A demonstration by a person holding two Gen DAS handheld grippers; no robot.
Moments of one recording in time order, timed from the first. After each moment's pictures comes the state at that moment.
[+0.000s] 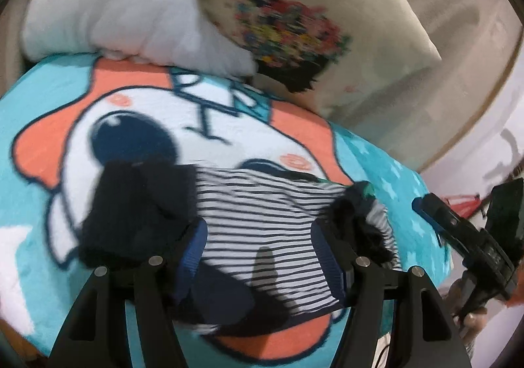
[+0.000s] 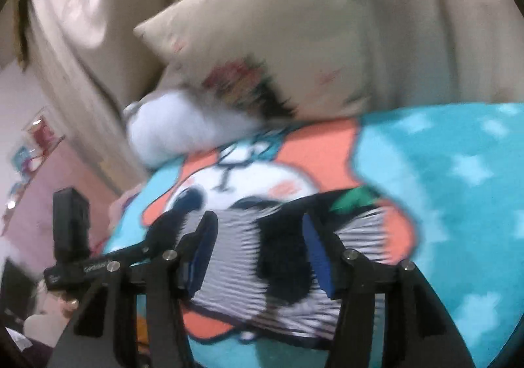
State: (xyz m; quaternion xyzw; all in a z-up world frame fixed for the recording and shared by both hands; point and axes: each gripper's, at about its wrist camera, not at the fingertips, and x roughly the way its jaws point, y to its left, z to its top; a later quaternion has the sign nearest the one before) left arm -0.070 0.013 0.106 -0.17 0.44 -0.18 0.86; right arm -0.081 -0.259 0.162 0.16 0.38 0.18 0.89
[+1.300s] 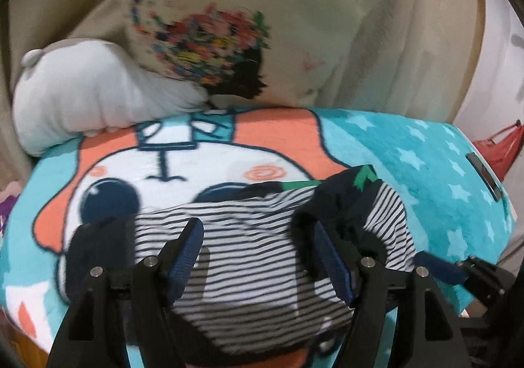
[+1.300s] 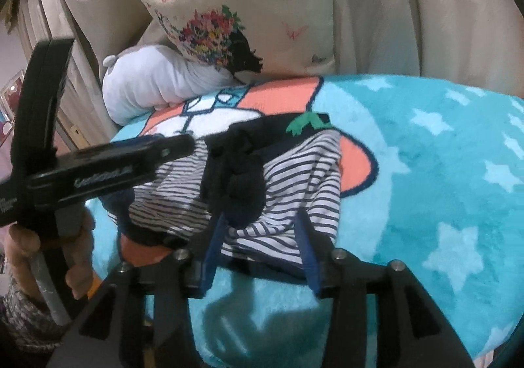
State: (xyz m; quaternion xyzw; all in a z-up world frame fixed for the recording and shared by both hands) left arm -0.076 -0.081 0.124 0.01 0.39 -0.11 0.91; right arm -0.135 -0.260 0.111 0.09 0.40 0.14 0.90
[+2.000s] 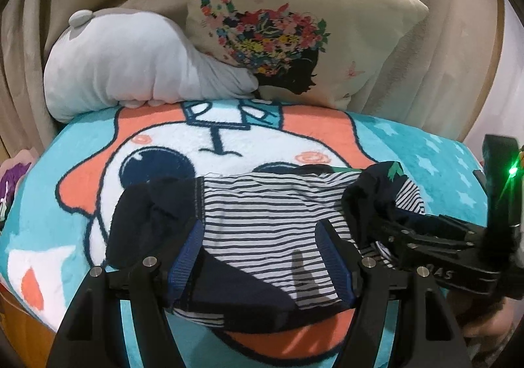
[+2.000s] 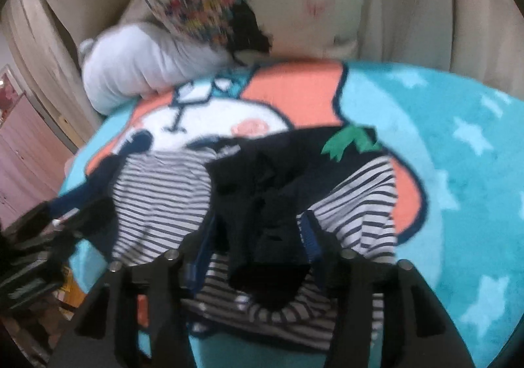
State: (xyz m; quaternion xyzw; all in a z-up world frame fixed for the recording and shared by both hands) left arm -0.100 -0.021 0.114 -0.03 0.39 -0.08 0.92; right arm -0.057 -0.220 0.090 0.07 0.47 0.13 0.87
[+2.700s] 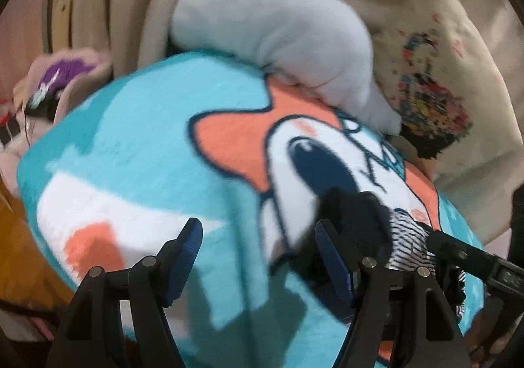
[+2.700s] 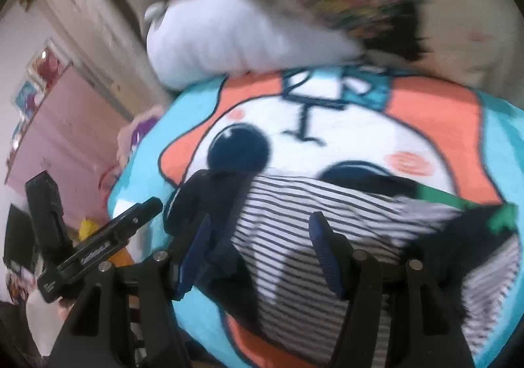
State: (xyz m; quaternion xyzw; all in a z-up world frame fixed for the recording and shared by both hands) left arm -0.107 0.156 0.078 -0.23 0.41 0.06 0.88; right arm -0.014 -0.092 0.119 0.06 0.52 0.28 0.81
